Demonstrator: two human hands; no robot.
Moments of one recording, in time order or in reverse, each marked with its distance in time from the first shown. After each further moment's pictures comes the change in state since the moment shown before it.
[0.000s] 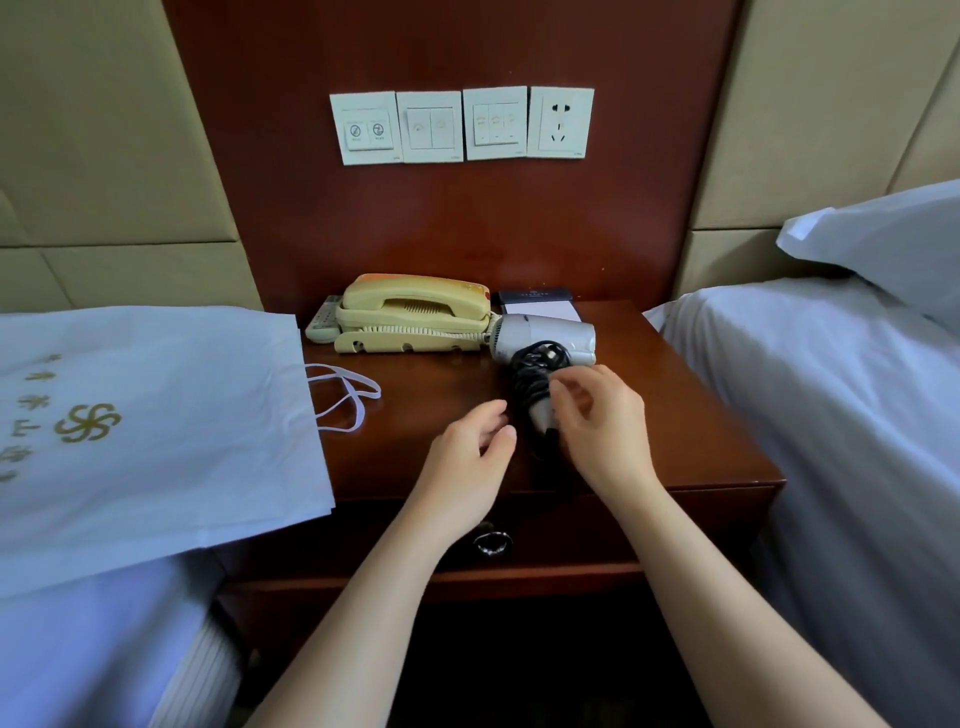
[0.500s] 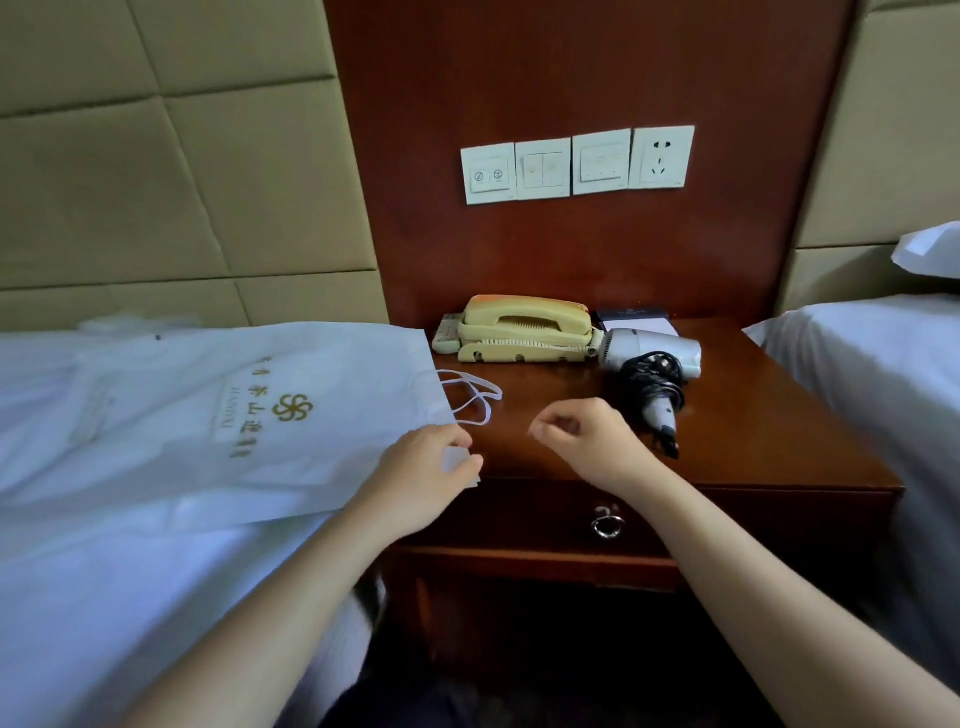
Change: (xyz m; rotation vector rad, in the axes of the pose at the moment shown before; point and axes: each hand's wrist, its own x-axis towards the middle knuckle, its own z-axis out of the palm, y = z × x) left_hand -0.069 -0.033 -0.138 0.525 0.018 -0.055; right_hand -0.029 -0.096 0.036 0.103 -0.574 0.016
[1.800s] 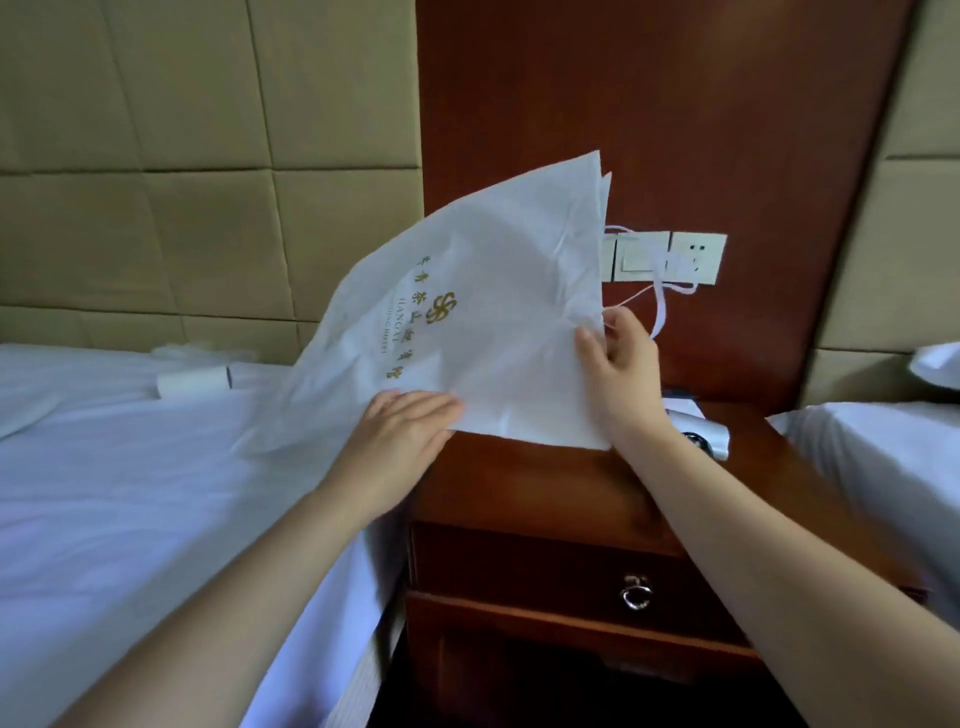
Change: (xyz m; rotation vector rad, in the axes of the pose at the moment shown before) left_hand 0.000 -0.039 -0.084 0.365 0.410 0.390; right_hand 0.037 -0.108 -0.036 0.390 0.489 -0.279
